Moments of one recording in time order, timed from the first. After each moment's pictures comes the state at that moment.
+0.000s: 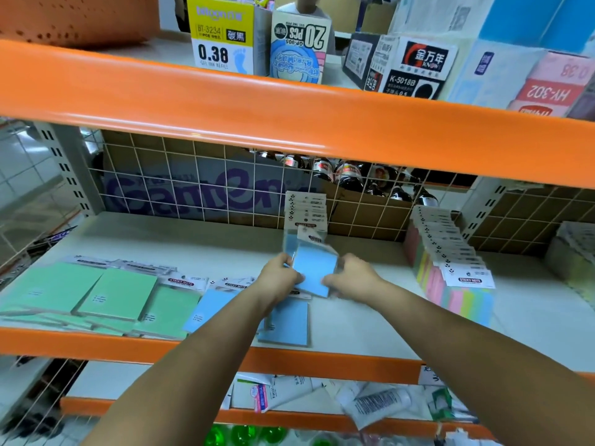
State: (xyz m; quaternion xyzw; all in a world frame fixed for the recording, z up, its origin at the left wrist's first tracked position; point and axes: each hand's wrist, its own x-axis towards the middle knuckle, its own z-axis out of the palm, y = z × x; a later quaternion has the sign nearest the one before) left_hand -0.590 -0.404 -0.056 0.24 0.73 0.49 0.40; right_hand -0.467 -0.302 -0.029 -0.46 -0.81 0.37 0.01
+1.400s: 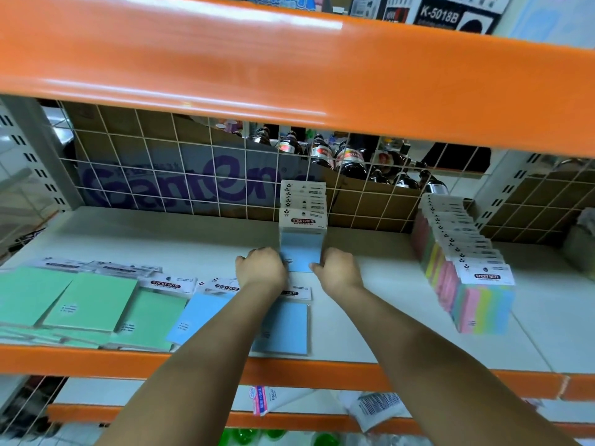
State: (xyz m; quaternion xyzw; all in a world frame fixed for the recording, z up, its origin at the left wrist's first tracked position) left_hand -0.616 -0.372 -0.082 0.36 0.93 0.10 0.07; right_hand -0.513 -0.286 -0.079 -0.50 -0.82 0.27 0.06
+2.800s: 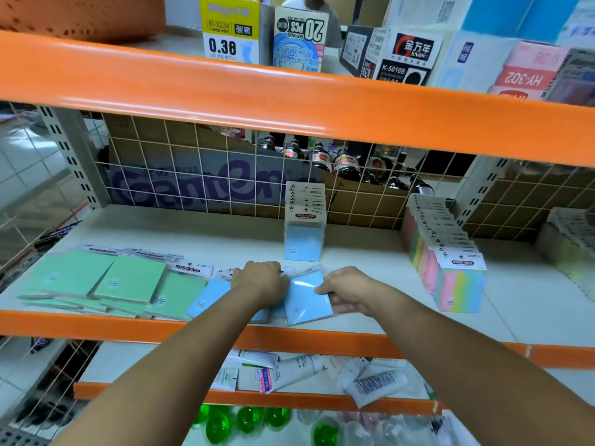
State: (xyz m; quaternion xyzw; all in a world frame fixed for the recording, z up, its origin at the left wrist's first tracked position) left_hand -0.586 -0.448 -0.046 0.41 0.89 0.06 0.18; right_hand -0.451 -0.340 -0.038 -0.50 -0.63 0.59 -0.01
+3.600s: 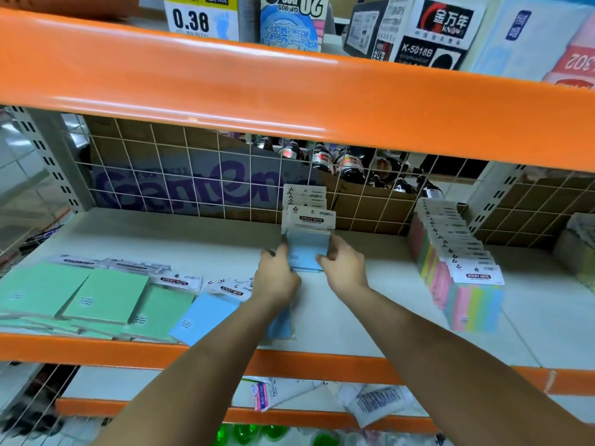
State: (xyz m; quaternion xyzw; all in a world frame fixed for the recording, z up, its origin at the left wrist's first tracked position) left_hand -0.584 -0.394 -0.065 0.35 0.86 0.33 0.19; right_hand -0.494 -0.302 -0.055 -0.45 -0.79 0.35 0.20
